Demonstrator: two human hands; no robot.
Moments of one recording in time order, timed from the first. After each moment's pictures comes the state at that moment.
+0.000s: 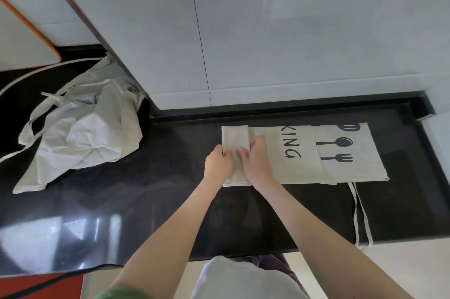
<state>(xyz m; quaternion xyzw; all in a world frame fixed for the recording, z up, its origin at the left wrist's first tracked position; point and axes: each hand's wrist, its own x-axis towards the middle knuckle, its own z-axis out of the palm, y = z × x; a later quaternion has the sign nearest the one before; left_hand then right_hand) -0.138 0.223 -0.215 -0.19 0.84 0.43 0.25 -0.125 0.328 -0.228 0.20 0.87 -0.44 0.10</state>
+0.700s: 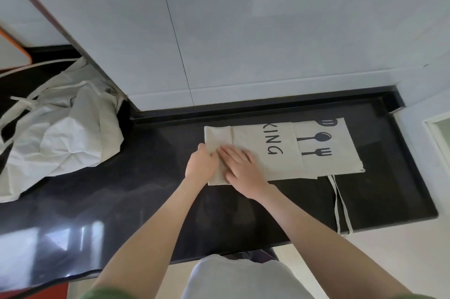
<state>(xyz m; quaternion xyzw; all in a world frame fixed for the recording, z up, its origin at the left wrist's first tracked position) -0.142 0.222 -0.209 -0.14 0.89 0.33 0.29 -0.094 0.356 -0.241 -0.15 0.96 -0.20 0.12</state>
